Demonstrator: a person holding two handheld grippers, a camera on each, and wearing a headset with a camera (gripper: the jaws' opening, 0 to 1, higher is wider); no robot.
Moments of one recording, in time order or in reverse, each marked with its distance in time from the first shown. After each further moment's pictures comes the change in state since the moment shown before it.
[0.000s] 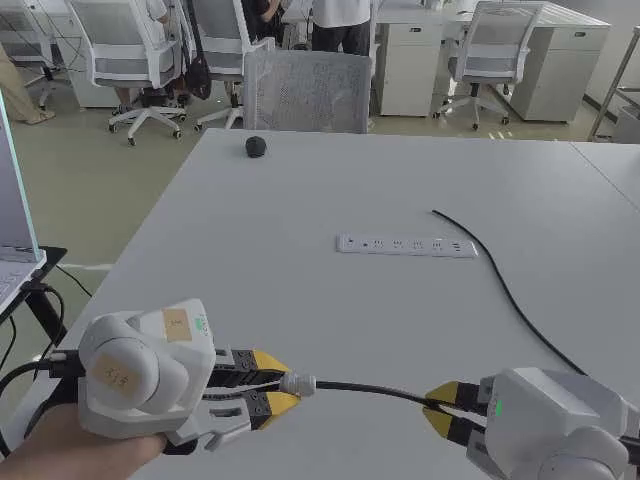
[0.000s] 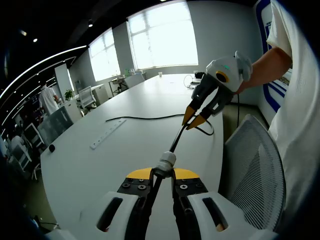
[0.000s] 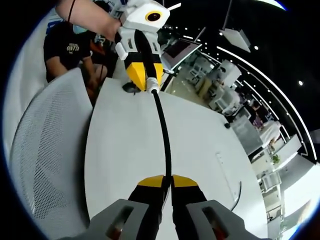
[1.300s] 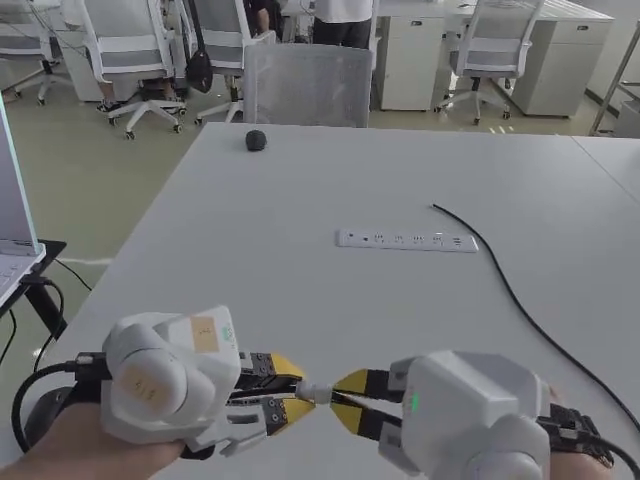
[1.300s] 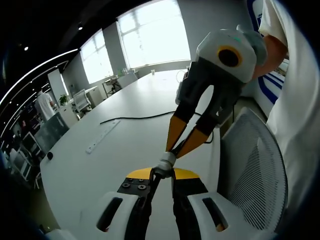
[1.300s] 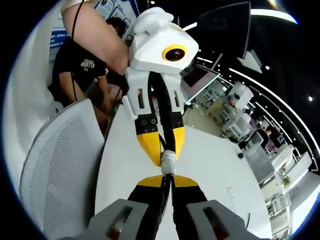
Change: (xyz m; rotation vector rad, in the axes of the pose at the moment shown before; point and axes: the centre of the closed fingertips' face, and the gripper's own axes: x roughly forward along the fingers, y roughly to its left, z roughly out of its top) left arm 0.011 -0.016 0.001 0.073 0.027 -0.033; right arm 0.020 0.030 0.092 -0.041 -0.201 0.123
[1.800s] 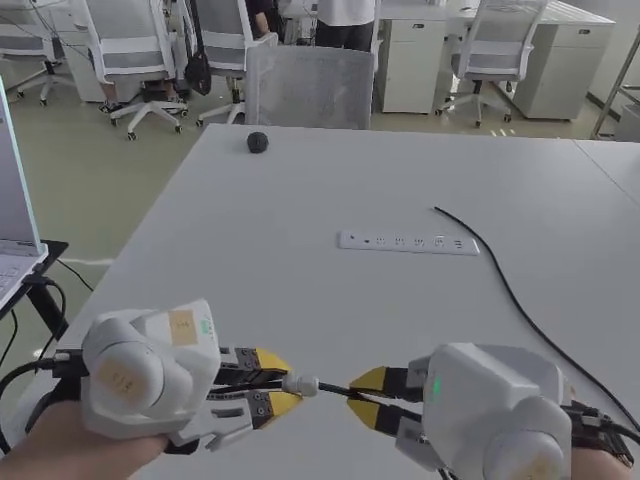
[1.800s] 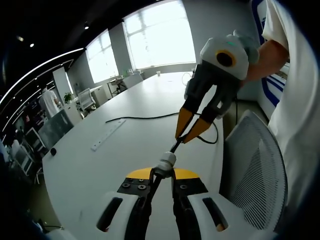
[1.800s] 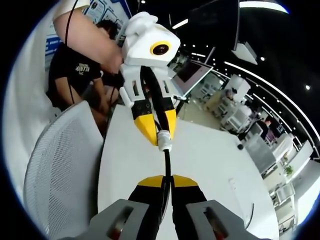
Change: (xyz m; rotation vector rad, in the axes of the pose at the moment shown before) left arm -0.016 0.017 -0.005 -0.039 -0.017 0.041; right arm -0.012 -0.013 -0.018 0.083 0.033 -0.012
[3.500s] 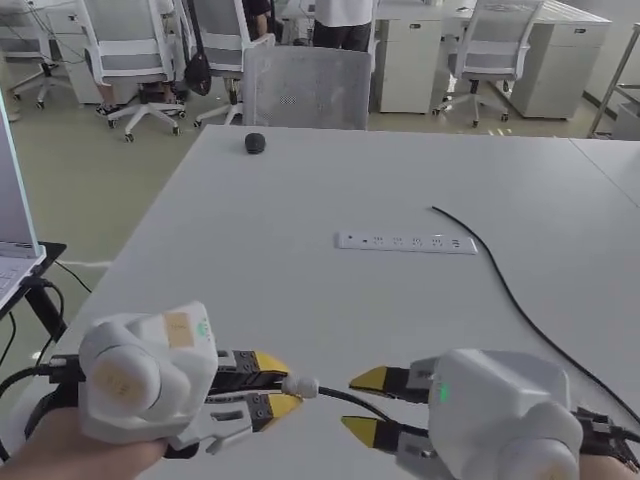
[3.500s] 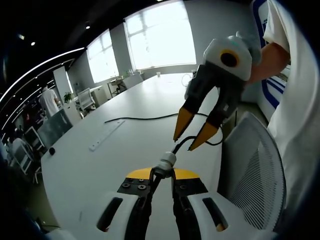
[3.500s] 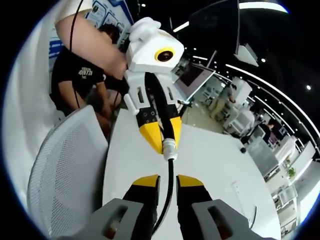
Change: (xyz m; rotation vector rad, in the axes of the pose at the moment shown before) left arm 0.005 -0.012 0.004 -0.003 -0.008 -0.013; right arm -0.001 0.016 0.019 -0.015 -0.044 0.028
